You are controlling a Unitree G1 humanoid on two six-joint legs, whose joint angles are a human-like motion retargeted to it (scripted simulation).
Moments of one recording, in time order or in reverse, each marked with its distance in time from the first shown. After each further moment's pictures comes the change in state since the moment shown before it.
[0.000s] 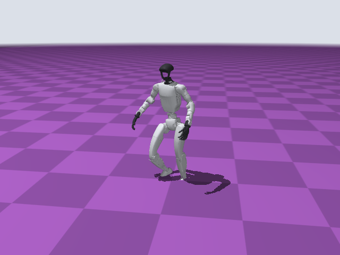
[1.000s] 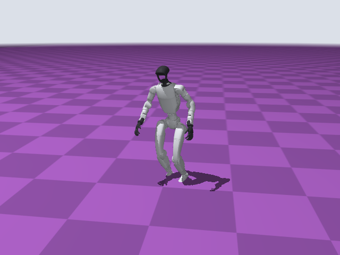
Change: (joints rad) left arm 0.052 -0.073 -0.125 -0.030 -0.008 -0.136 0.374; right arm -0.200 0.099 0.245 -0.163 0.032 -0.120 -0.354; waist 0.069 0.285 -0.160; left_leg -0.715 0.423 0.069 0.782 -0.236 -0.134; right_leg -0.116 0.445 -0.150 -0.415 -0.140 -0.182
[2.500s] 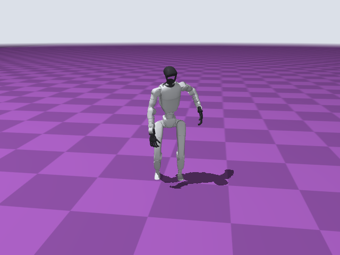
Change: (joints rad) left arm 0.218 0.419 -0.063 -0.373 -0.148 0.110 -0.426; right arm -0.134 0.098 0.080 0.598 0.009 0.132 0.393; waist 0.145 -0.055 0.119; left_leg 0.104 -0.197 -0.136 -0.272 0.001 0.037; right_leg 0.031 -0.232 -0.018 0.127 -0.057 0.033
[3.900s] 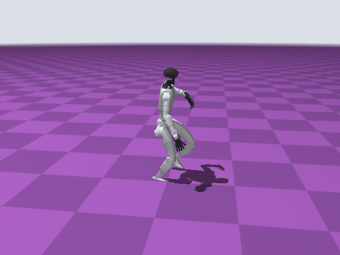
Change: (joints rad) left arm -0.359 0.033 0.118 -0.189 0.070 0.071 -0.472; right arm 0.180 -0.189 -0.328 -0.055 0.216 0.031 0.132; waist 0.116 0.185 -0.028; left_leg -0.323 0.220 -0.061 0.759 0.481 -0.182; right_leg 0.048 0.112 0.028 0.146 -0.114 -0.158
